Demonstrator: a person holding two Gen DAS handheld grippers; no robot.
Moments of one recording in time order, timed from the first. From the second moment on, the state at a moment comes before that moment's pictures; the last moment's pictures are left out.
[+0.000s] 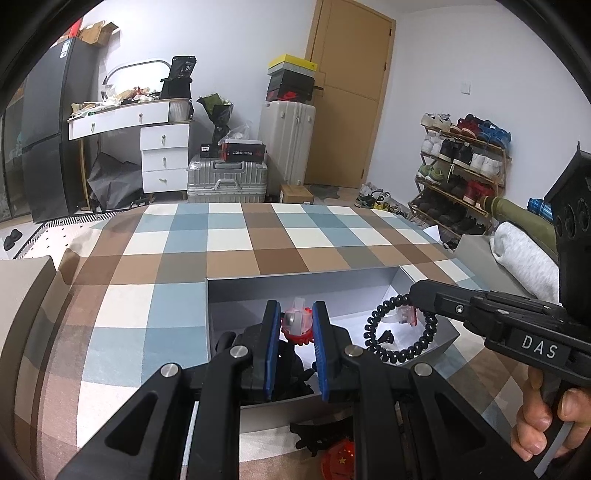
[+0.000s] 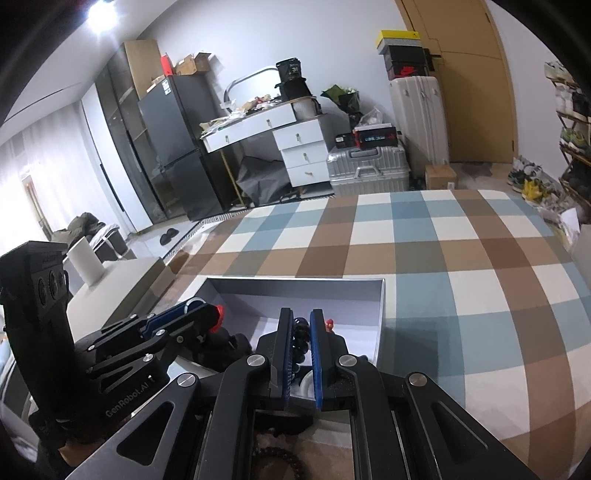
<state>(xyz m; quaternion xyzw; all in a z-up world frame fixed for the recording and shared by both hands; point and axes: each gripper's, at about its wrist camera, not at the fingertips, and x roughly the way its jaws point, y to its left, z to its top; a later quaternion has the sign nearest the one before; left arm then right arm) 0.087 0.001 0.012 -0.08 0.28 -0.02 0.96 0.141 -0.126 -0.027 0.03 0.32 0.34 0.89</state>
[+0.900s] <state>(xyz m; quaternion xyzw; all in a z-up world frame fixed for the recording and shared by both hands) 0.075 0.009 0.020 -0.12 0.25 -0.04 0.96 0.115 -0.169 -0.019 0.03 0.31 0.32 0.90</state>
